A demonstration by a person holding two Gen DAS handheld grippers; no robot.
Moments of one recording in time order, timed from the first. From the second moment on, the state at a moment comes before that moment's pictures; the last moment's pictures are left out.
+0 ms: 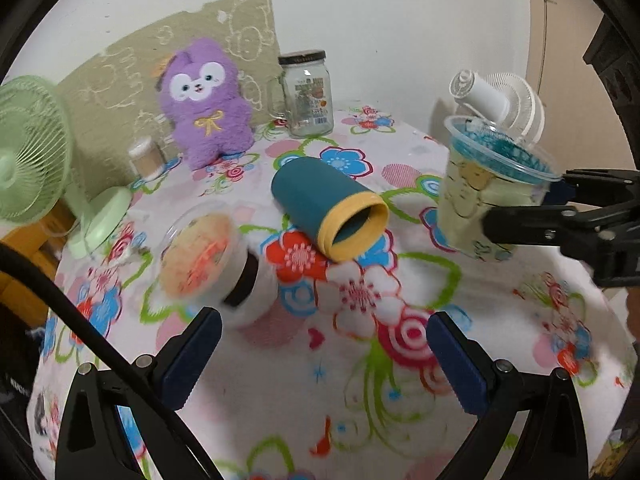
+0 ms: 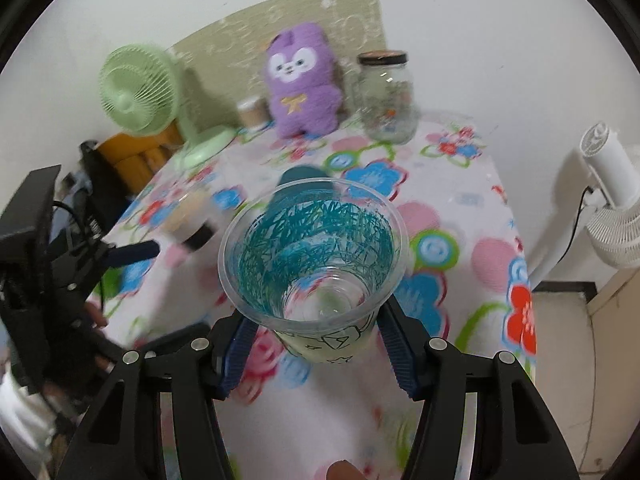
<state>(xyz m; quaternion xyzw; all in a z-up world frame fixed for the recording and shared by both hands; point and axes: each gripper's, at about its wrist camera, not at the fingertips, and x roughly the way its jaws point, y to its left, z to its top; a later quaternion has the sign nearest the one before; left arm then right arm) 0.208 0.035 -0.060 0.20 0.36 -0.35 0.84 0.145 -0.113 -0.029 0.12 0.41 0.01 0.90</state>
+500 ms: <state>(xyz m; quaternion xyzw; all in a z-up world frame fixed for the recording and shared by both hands) 0.119 0.124 -0.074 0.13 0.36 -0.32 0.87 0.088 -0.033 -0.026 0.10 0.59 0.09 0.80</state>
